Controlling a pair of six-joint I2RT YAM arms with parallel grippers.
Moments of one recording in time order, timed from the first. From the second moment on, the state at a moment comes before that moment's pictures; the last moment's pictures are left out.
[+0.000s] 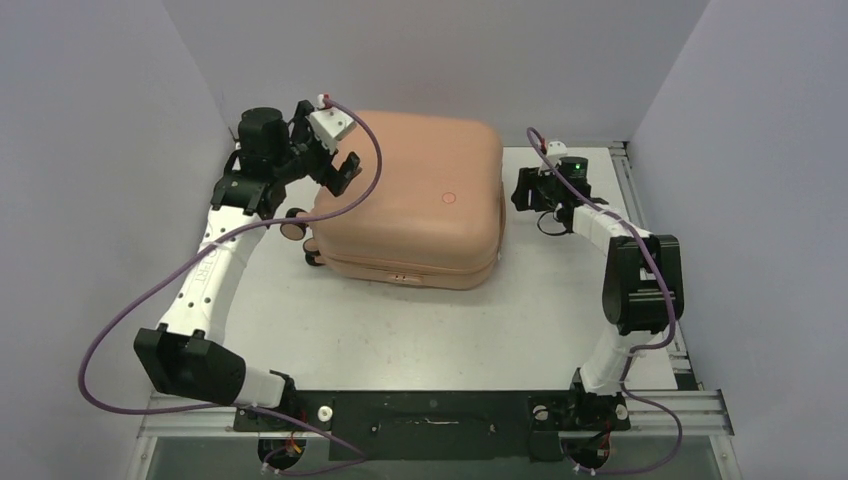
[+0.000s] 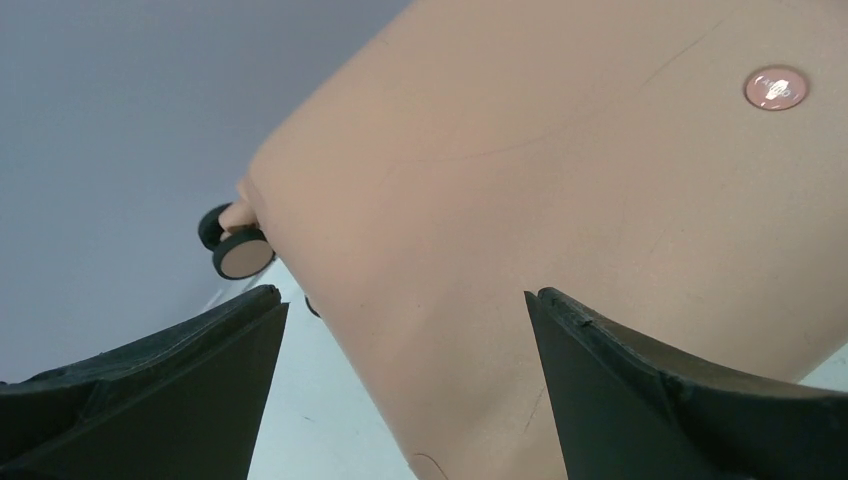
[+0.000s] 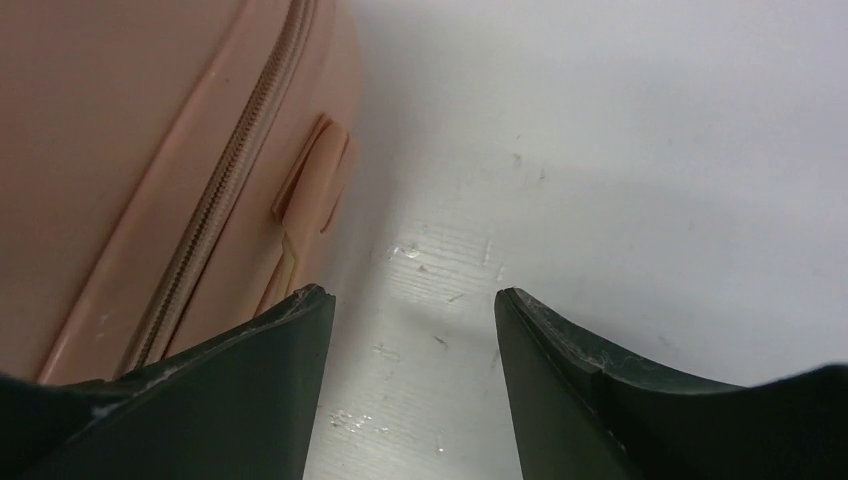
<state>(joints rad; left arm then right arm) -0.19 1.40 1.53 -0.44 0.47 0.50 0.05 1.77 1.16 0.04 -0.28 -0.03</state>
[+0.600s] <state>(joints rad) -0.23 1.43 1.48 -0.44 0.39 0.45 0.08 1.87 1.25 0.01 -0.37 0.11</state>
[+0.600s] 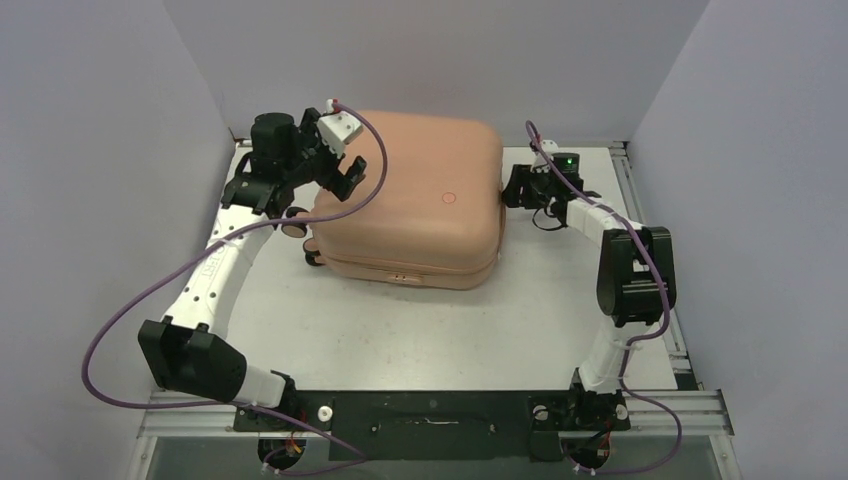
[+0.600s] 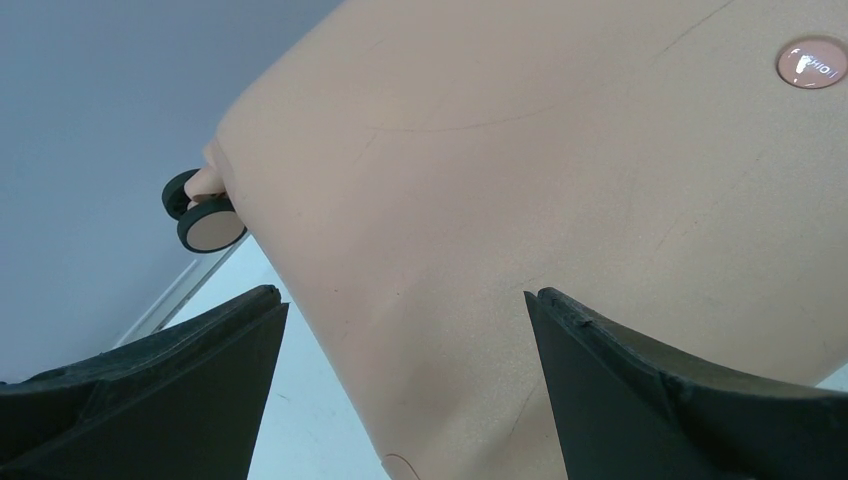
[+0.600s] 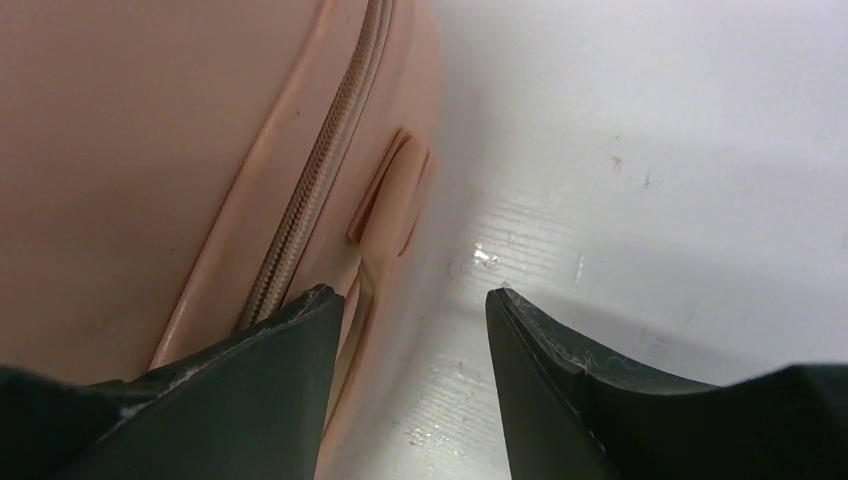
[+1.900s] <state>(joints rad) -0.39 1.44 1.40 -0.34 0.15 0.31 0.16 1.16 0.76 -0.26 -0.53 -0.53</state>
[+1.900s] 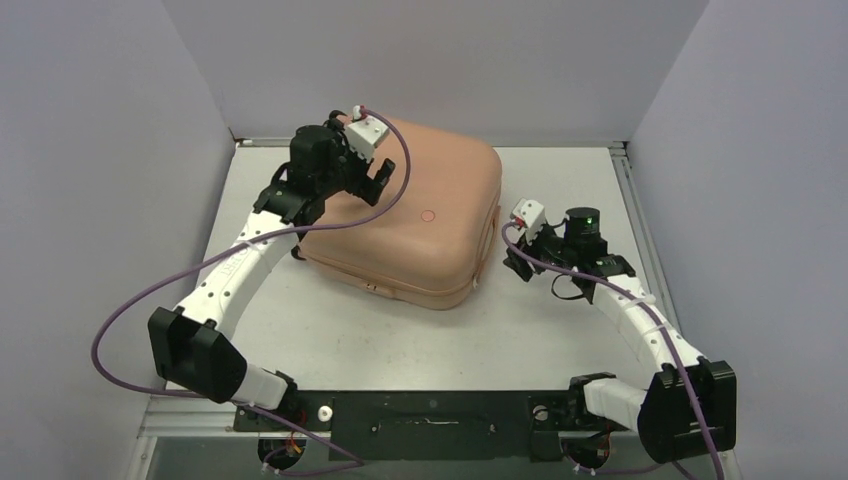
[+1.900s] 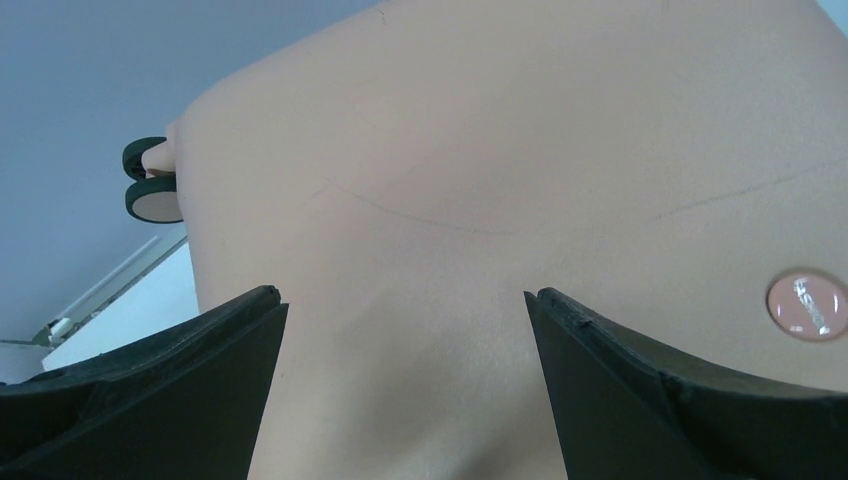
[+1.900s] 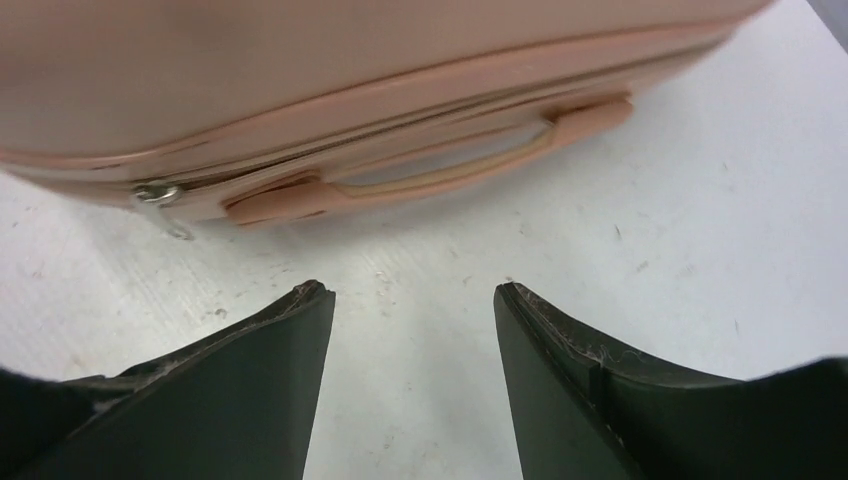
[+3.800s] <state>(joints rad) -0.48 1.62 1.39 -0.10 -0.19 0.09 0.58 1.11 0.59 -0.12 -0.26 -0.77</state>
